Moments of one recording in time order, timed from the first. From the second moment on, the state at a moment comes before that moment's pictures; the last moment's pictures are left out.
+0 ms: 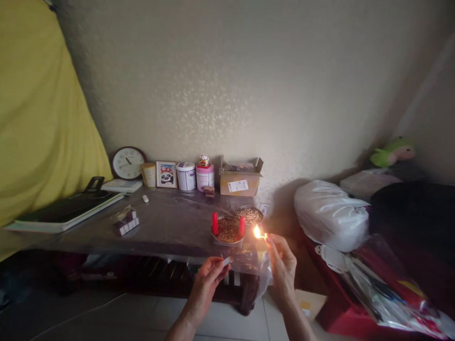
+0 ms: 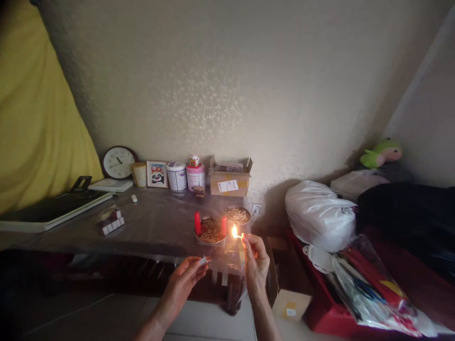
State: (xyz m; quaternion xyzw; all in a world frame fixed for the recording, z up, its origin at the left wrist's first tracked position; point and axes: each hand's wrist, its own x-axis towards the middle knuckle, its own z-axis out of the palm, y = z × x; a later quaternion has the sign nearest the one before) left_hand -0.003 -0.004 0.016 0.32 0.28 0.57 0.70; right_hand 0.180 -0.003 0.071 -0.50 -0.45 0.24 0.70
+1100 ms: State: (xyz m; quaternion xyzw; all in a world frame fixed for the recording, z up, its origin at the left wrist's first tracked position) left_hand 0.000 -0.004 0.018 0.34 0.31 0.56 0.69; right_hand 0.175 0.045 0.093 -0.42 -0.48 0.26 0.72
